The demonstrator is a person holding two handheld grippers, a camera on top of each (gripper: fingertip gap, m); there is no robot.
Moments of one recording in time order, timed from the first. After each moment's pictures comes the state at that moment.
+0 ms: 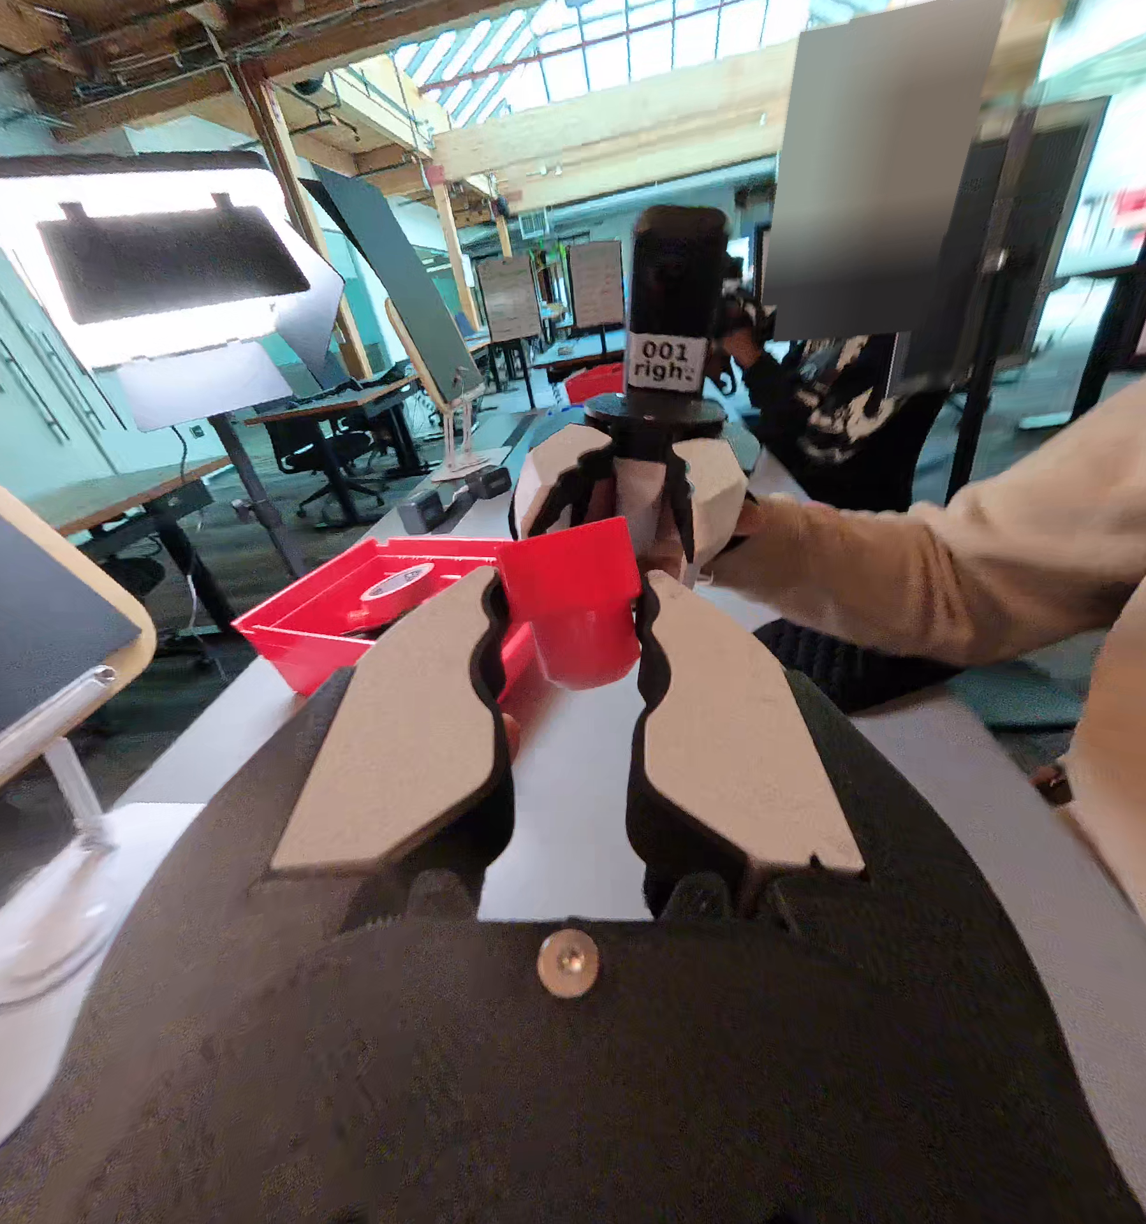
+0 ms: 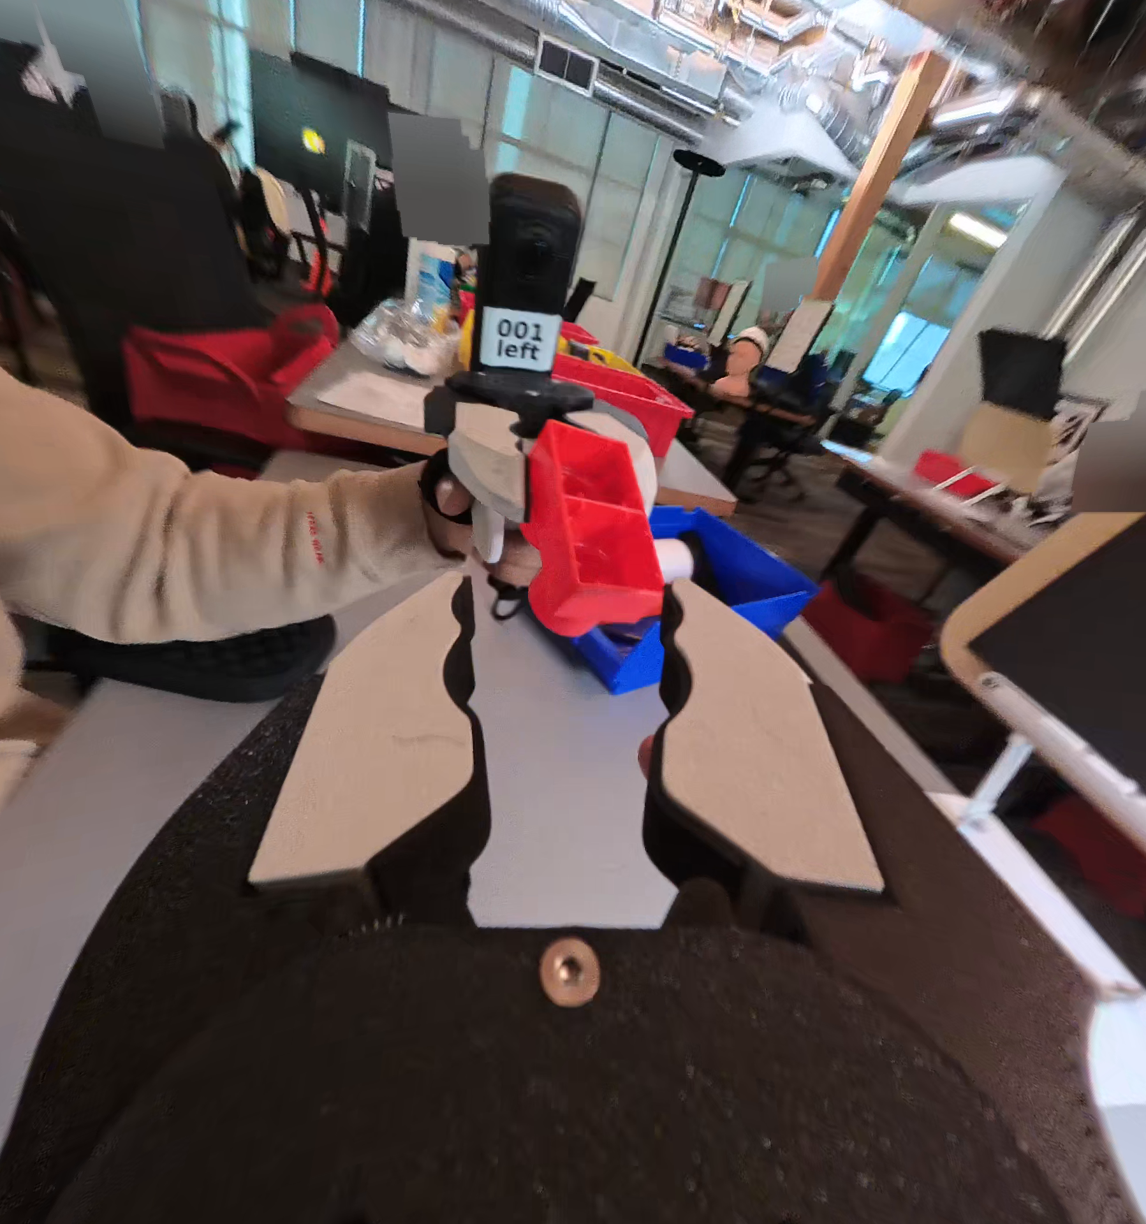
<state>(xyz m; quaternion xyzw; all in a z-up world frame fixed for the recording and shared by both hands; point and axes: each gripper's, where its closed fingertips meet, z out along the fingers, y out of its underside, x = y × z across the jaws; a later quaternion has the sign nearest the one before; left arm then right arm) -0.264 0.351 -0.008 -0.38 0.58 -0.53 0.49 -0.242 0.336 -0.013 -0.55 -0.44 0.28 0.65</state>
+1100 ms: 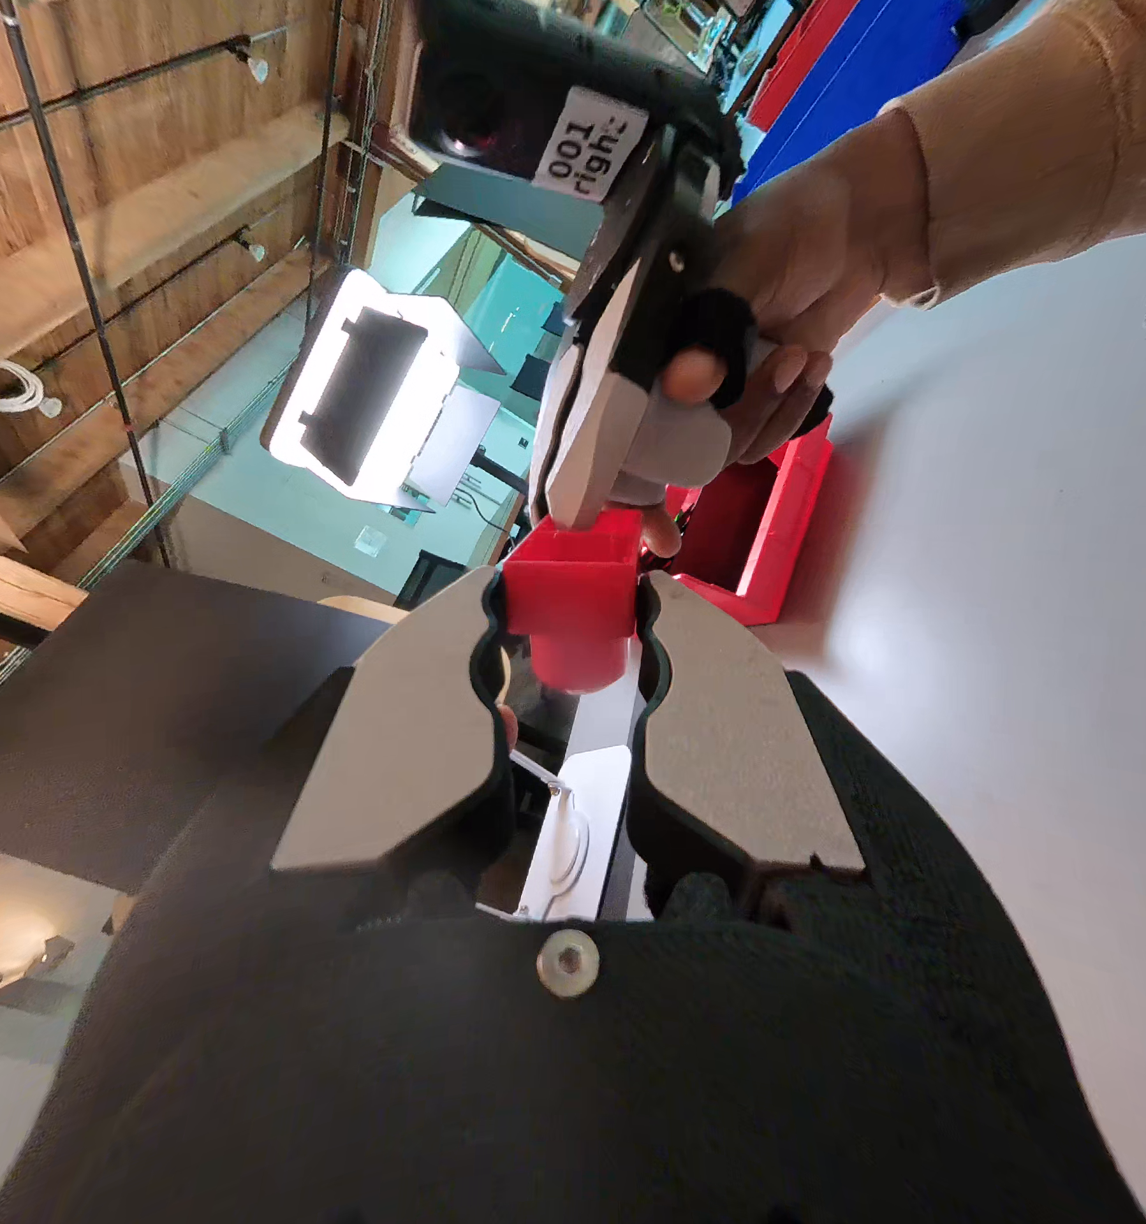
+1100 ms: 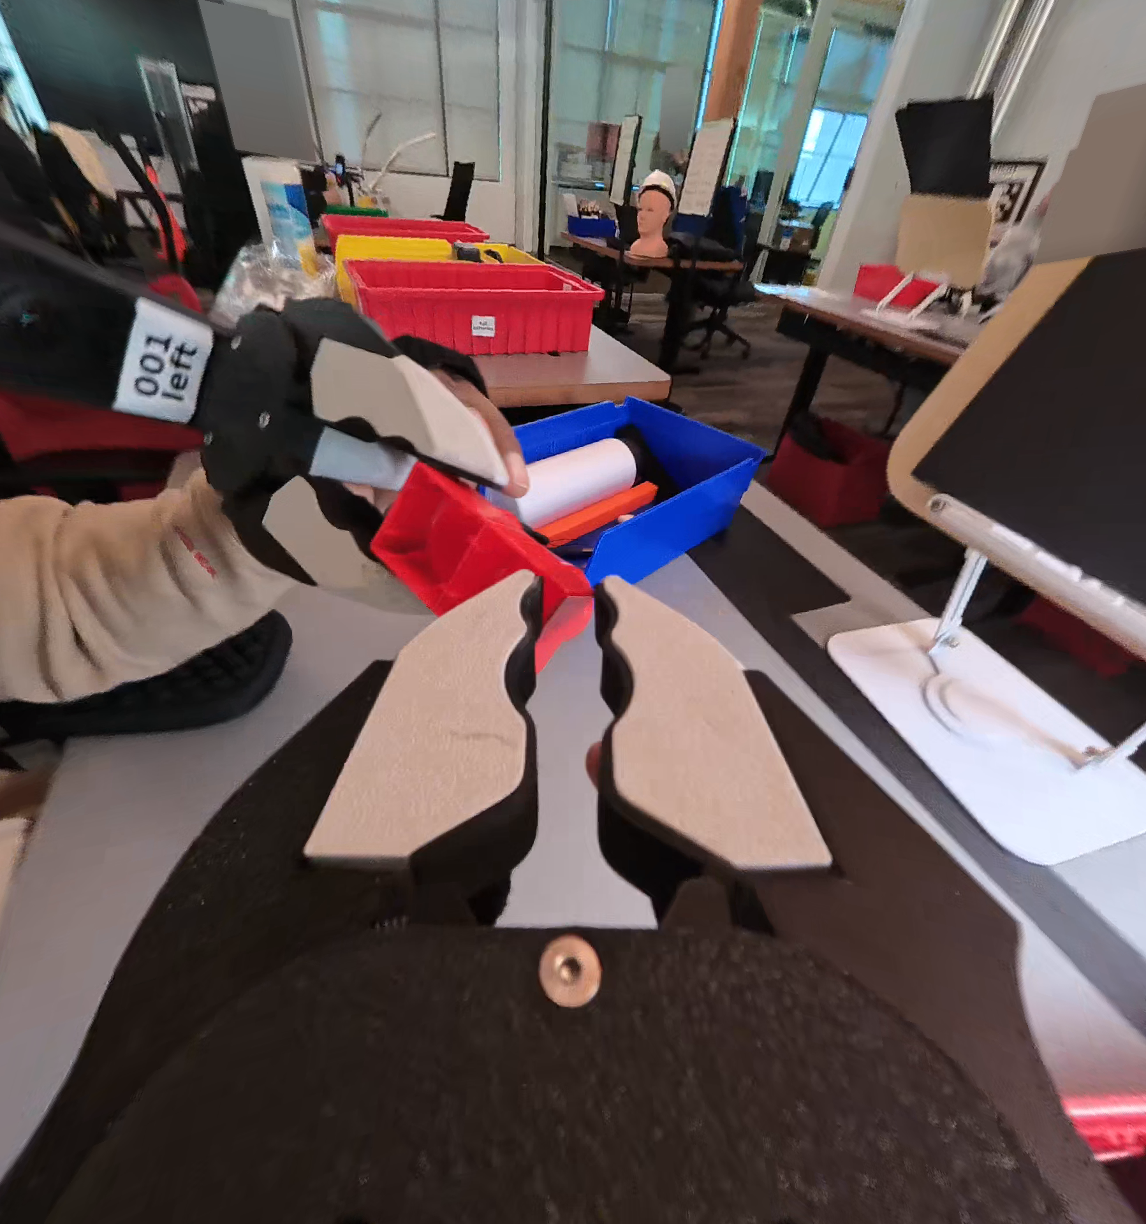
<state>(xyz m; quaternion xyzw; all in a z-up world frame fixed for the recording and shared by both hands) -0.242 0.350 -0.027 -0.25 0.66 -0.15 0.69 -0.220 0.366 -0.026 -0.67 -0.35 0.26 0.60</state>
